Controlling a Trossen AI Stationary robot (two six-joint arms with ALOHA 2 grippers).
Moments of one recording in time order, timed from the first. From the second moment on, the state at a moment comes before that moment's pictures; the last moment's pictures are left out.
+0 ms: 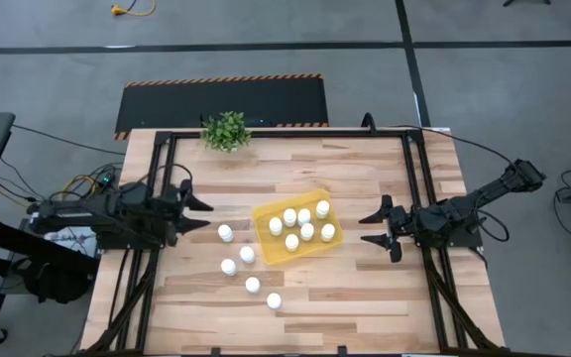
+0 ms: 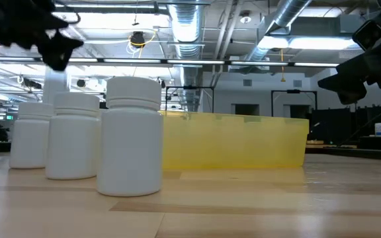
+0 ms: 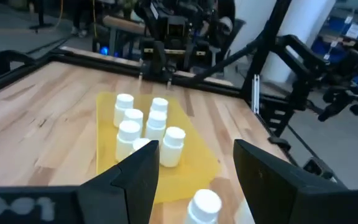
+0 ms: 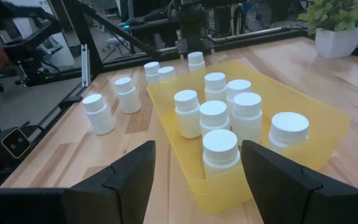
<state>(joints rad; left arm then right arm) 0.03 0.15 0.25 -0.20 0.13 -0.23 0.43 0.33 0.01 0.10 0.37 0.24</state>
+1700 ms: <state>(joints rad) 0.03 1.29 1.21 -1.17 0.00 -0.08 0.43 0.33 0.00 0.09 0.37 0.24</state>
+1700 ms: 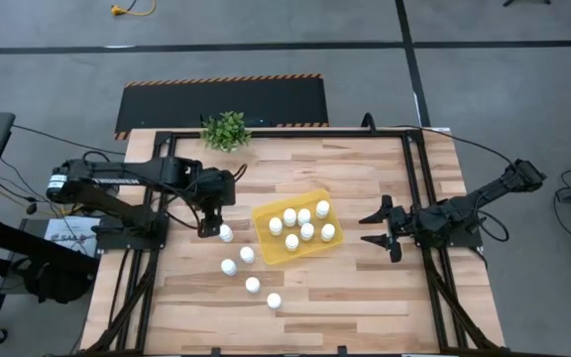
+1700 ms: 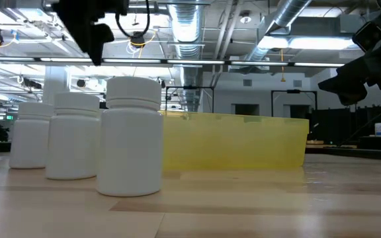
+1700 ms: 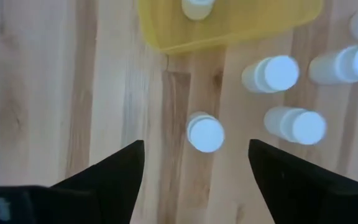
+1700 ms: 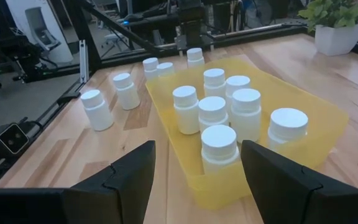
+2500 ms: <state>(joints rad) -0.04 1.31 0.96 -0.91 0.04 -0.08 0.43 0.33 0.00 0.08 0.37 0.24</state>
